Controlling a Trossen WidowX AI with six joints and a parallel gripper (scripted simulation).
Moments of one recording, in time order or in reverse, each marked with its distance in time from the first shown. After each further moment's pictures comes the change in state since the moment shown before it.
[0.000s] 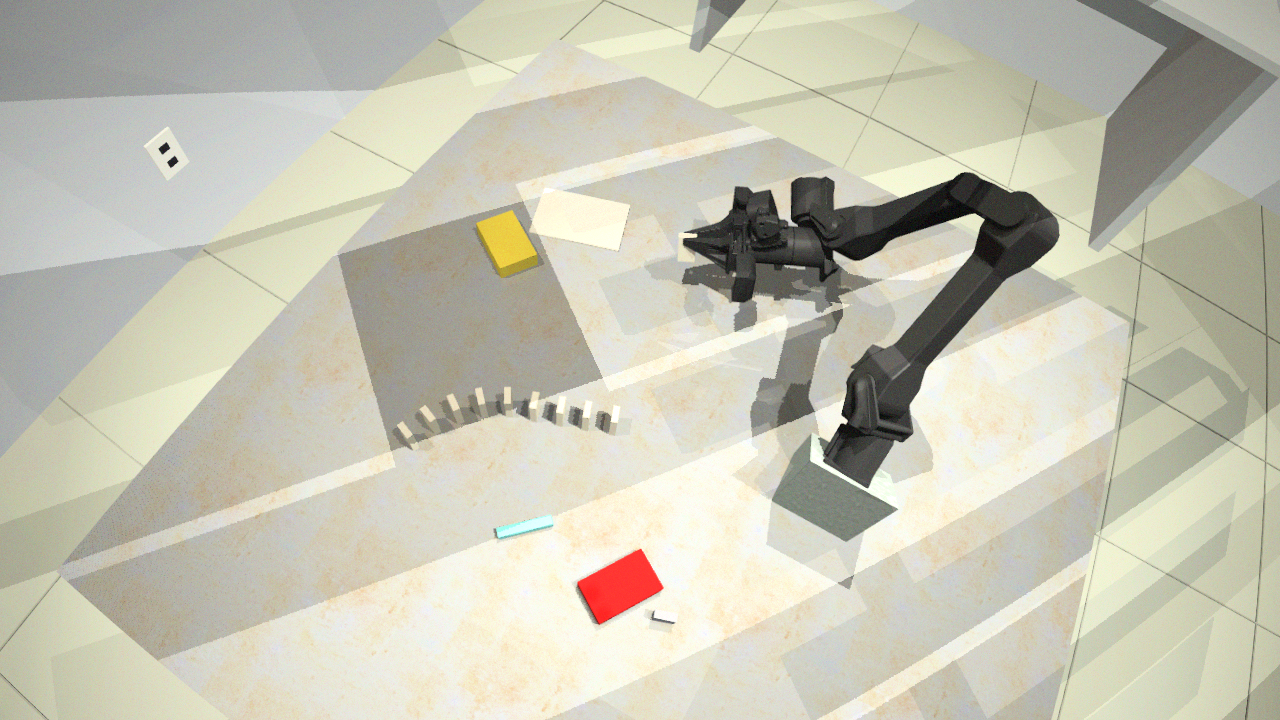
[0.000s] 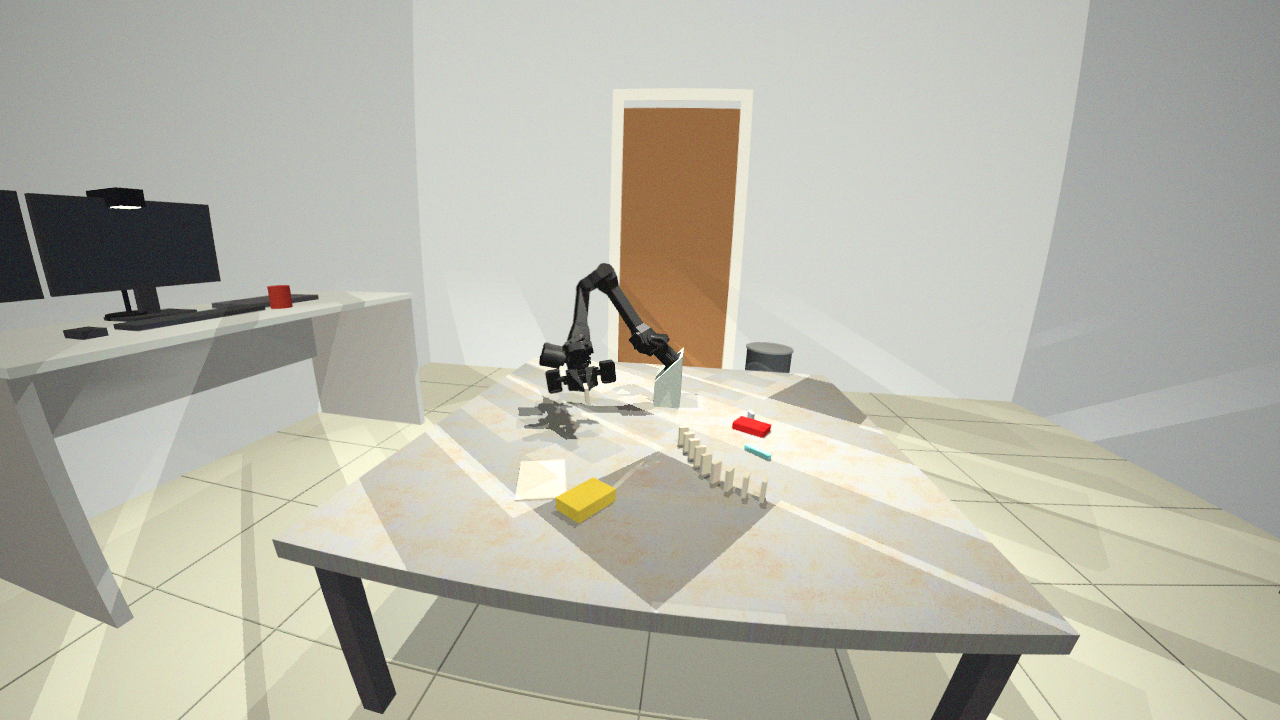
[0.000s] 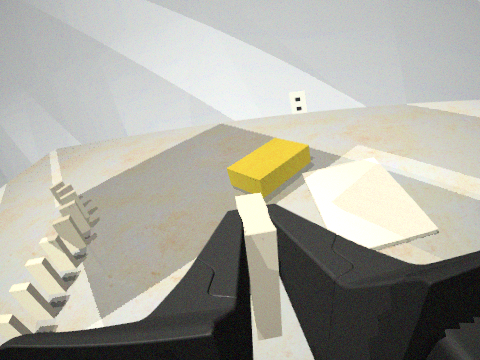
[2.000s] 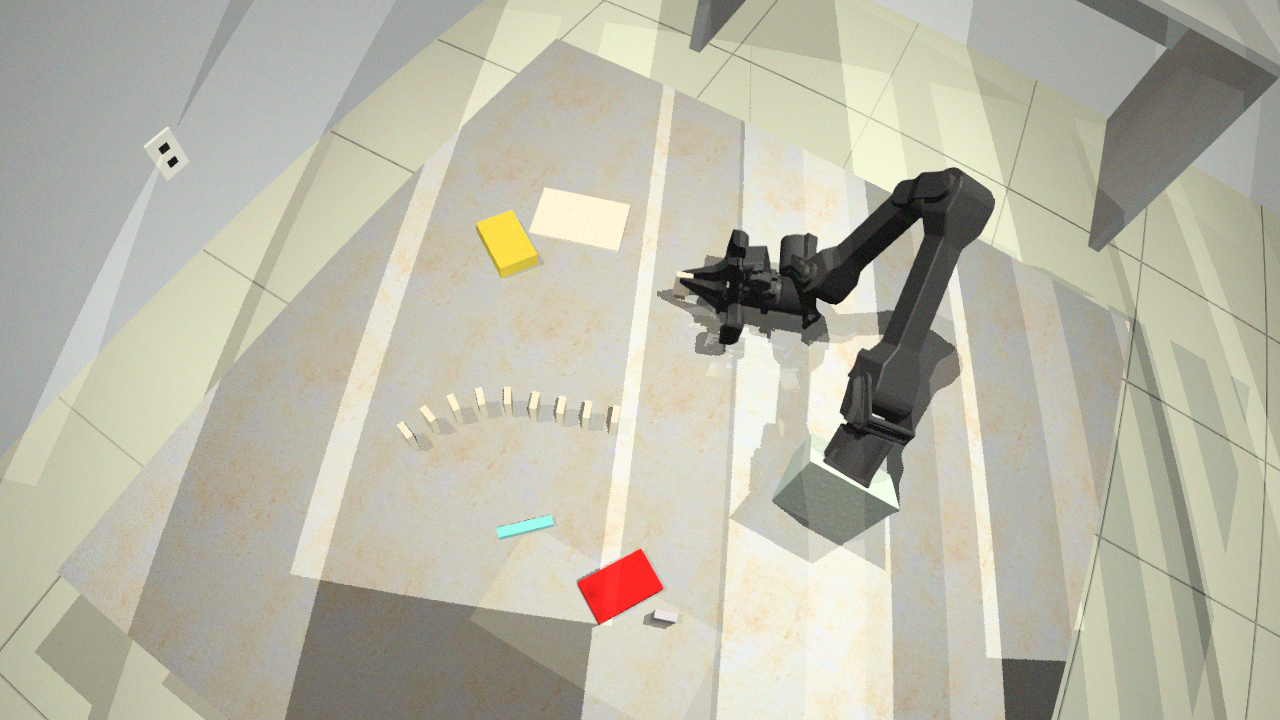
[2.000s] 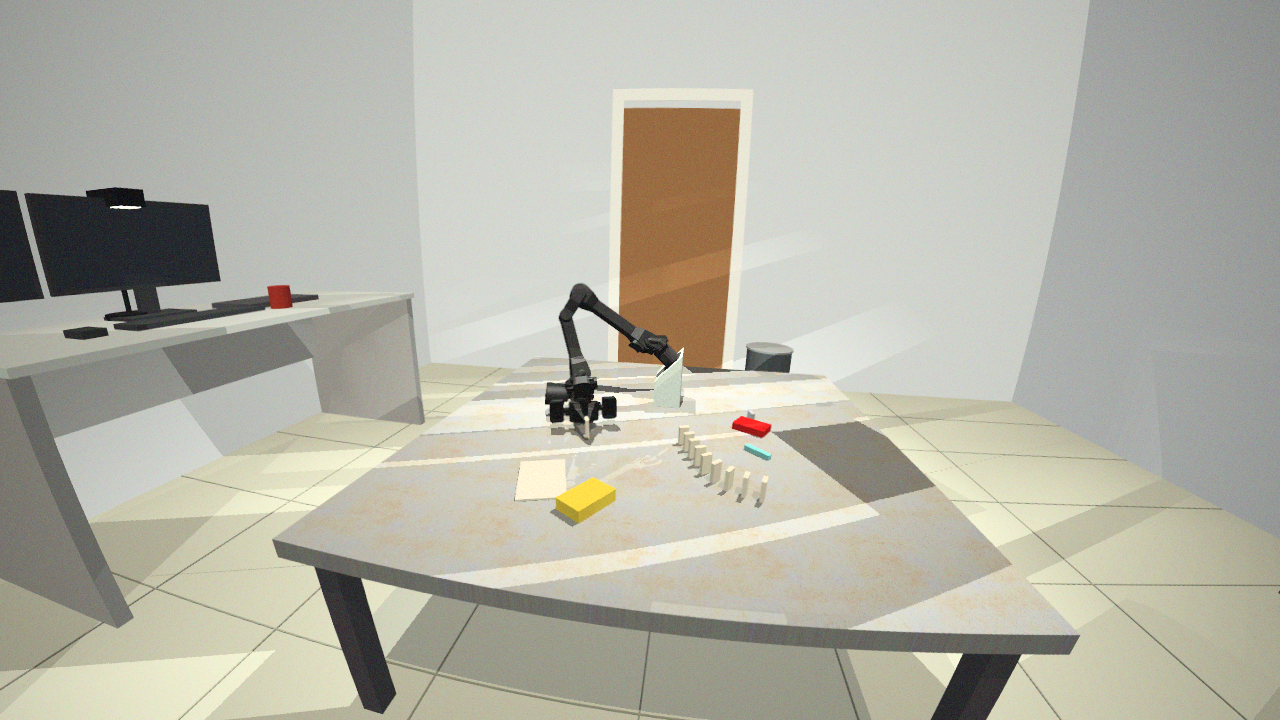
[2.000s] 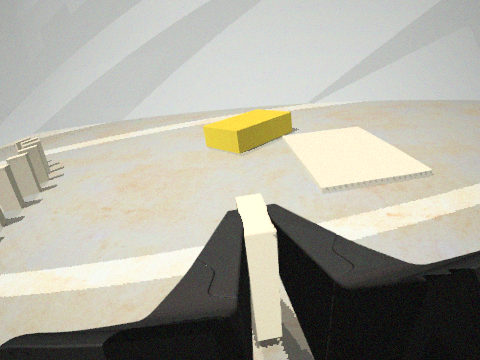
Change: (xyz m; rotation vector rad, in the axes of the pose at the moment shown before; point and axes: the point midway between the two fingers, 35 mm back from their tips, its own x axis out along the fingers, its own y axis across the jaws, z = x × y) arm 0.000 -0.007 -0.097 -0.115 -0.105 -0.040
